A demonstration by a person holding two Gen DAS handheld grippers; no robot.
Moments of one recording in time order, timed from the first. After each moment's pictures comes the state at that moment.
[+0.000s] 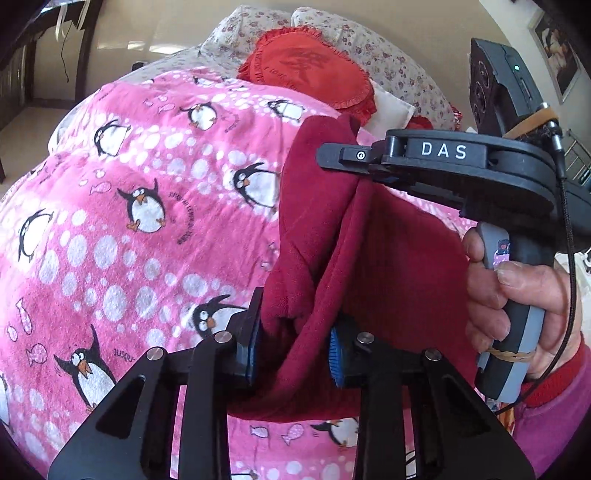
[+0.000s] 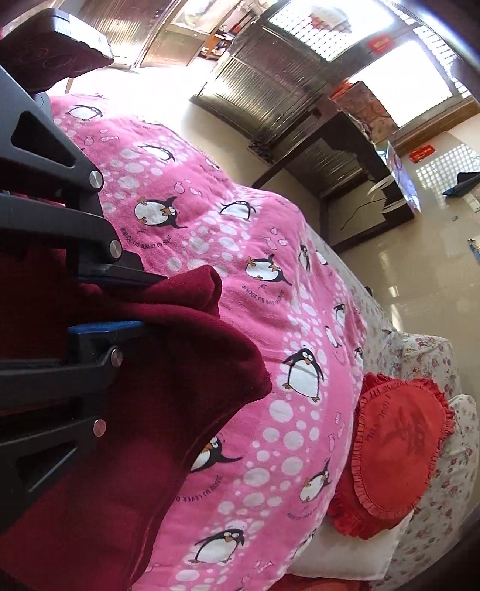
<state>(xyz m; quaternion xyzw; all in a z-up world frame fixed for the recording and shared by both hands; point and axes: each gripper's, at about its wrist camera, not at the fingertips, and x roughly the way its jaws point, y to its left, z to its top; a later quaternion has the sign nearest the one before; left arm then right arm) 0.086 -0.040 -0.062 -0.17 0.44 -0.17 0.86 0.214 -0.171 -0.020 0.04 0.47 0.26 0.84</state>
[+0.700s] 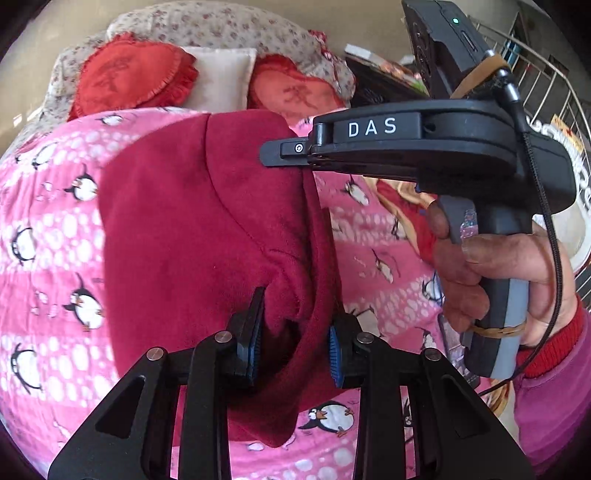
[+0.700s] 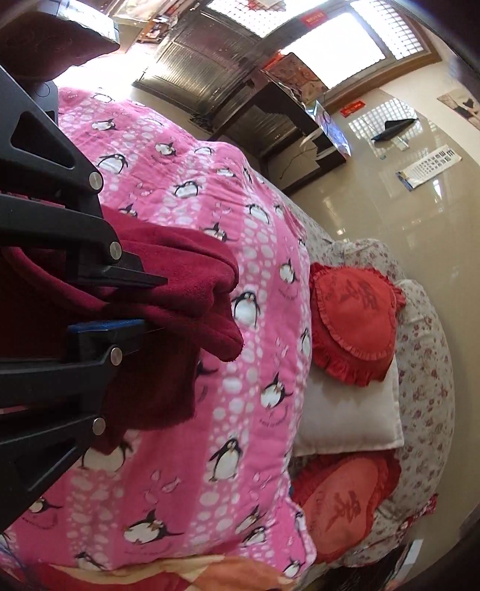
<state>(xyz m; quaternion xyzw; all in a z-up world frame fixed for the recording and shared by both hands) 0.053 -0.289 -0.030 -0.01 0.44 -0.34 0.83 0.125 -0.427 0.011 0.12 0.43 0.14 0.88</state>
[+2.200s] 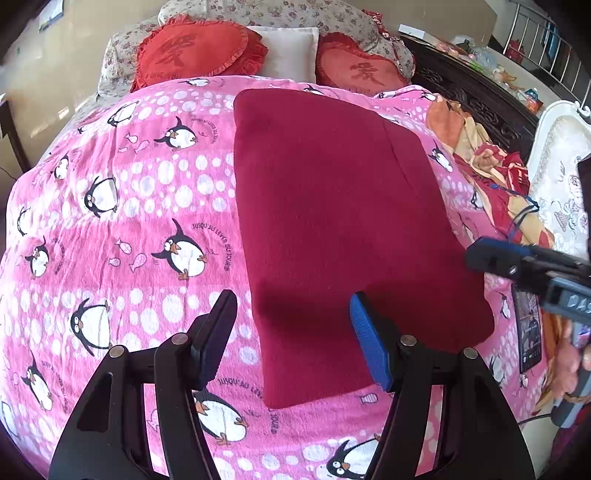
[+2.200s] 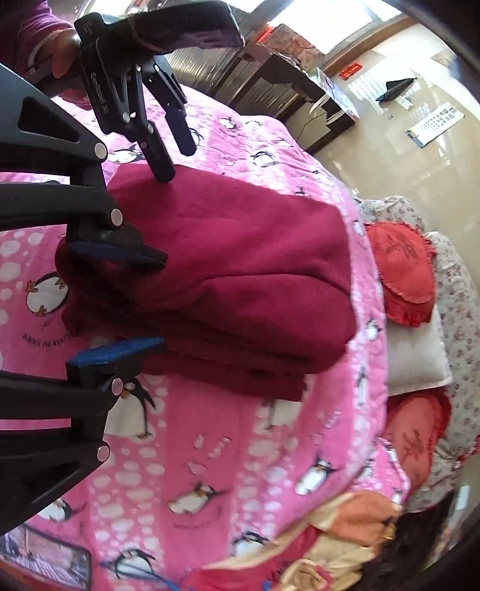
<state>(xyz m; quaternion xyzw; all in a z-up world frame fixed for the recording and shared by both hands) 0.051 -0.222 -0.060 0.04 0.47 -0.23 0.85 0.016 -0.412 -0.028 0.13 0.46 0.08 0.87</state>
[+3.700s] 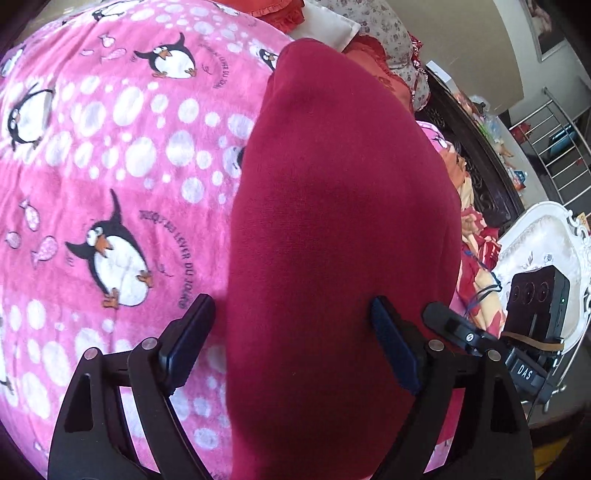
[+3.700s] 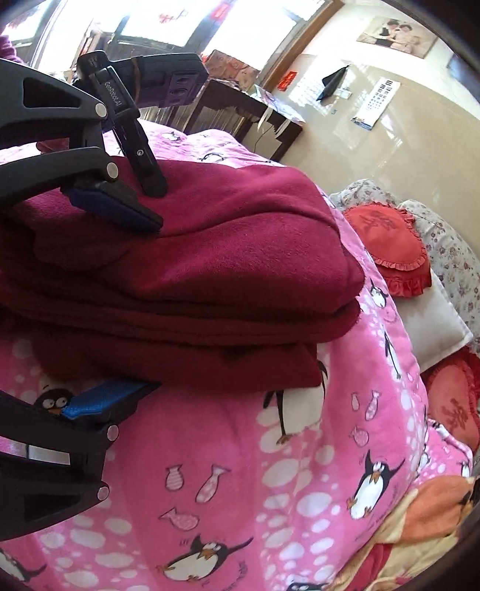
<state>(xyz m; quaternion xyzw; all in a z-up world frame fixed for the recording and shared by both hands) 0.129 -0.204 -0.112 -0.16 0.53 -0.28 0.78 0.066 -0.445 -0.093 0.26 0.45 0.11 0.84</state>
